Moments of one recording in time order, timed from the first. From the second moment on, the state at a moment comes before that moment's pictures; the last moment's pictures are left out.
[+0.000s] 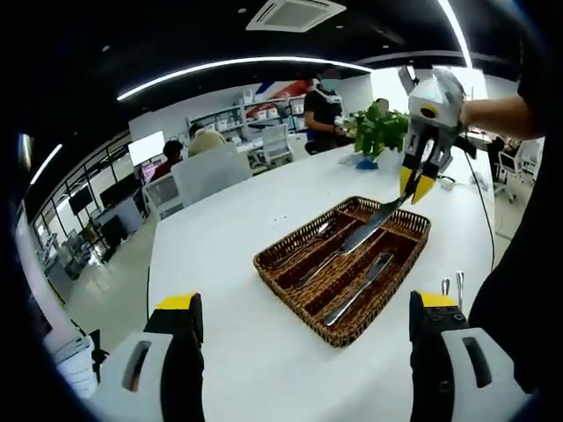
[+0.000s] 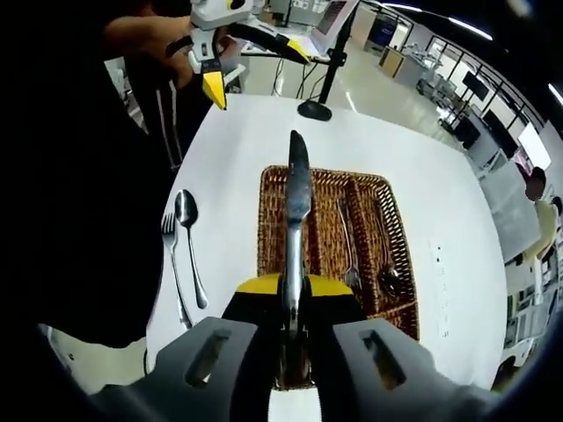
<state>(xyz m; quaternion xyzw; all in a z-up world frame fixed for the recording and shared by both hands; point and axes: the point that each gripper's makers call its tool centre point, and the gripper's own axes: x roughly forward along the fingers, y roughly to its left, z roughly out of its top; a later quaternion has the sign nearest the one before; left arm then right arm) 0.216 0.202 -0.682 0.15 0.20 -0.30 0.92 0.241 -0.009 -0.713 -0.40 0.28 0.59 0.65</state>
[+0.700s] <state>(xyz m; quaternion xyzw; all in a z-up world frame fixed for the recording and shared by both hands) 0.213 0.215 -0.679 0.14 0.22 -0.29 0.92 0.252 0.007 -0.713 -0.42 0.27 0.60 0.63</state>
